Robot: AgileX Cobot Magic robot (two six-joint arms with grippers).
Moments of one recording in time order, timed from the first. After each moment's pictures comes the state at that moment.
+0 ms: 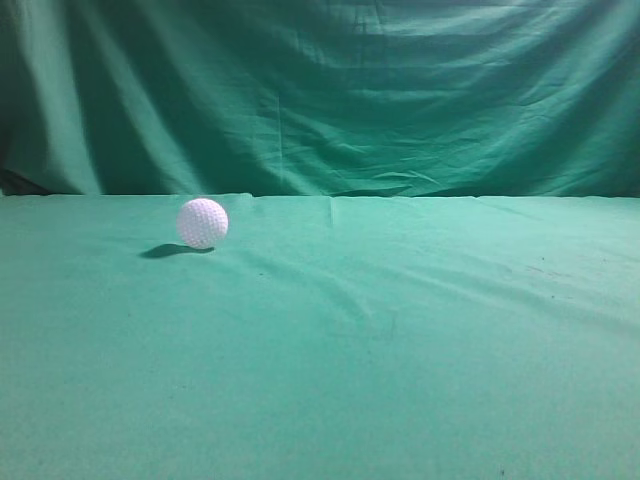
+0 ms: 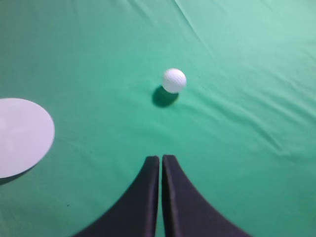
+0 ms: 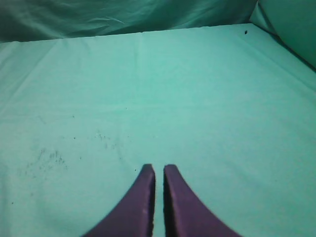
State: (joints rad) left arm -0.08 0.62 -0.56 -0.51 0.67 0.47; right arm 0.08 -0.01 0.03 -0.10 0.38 0.13
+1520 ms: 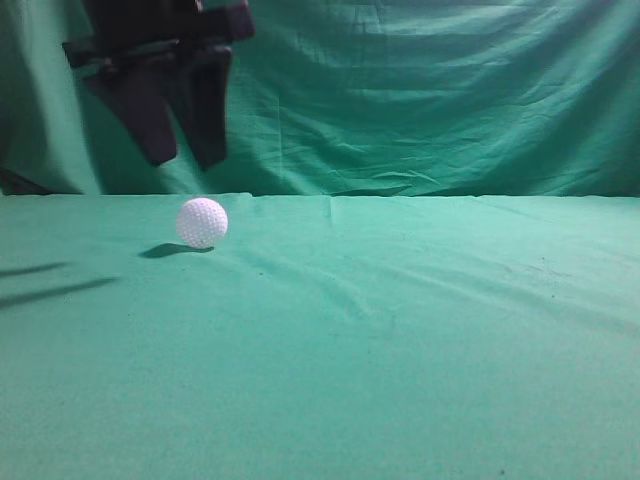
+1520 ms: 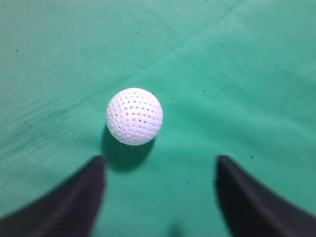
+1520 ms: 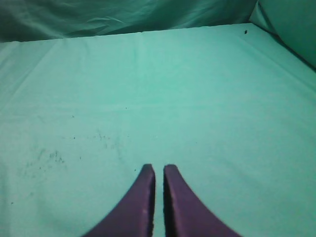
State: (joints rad) left arm -0.51 1.78 -1.27 -0.05 0.70 0.12; right arm 0.08 -0.01 0.03 -0.10 0.38 0.13
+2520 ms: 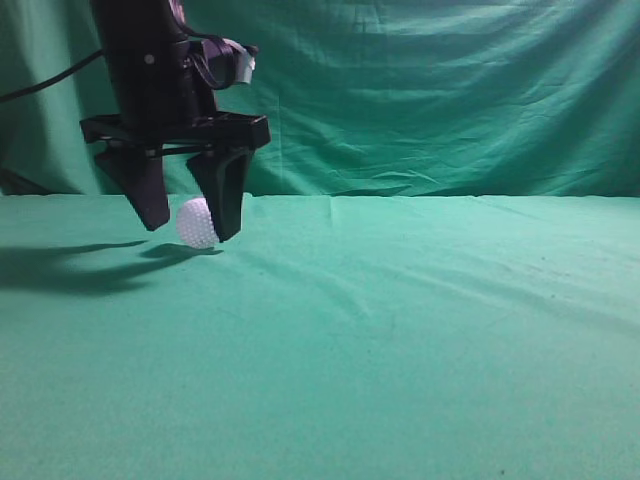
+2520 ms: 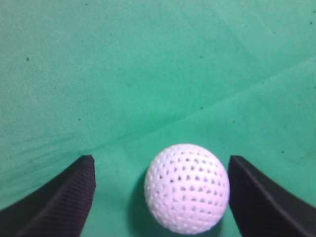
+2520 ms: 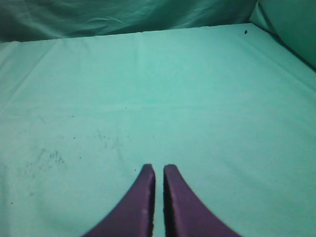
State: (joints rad) left arm -0.48 2.00 -1.39 0.04 0.66 -0.04; right arm 0.08 -0.01 0.03 -0.10 0.38 0.13
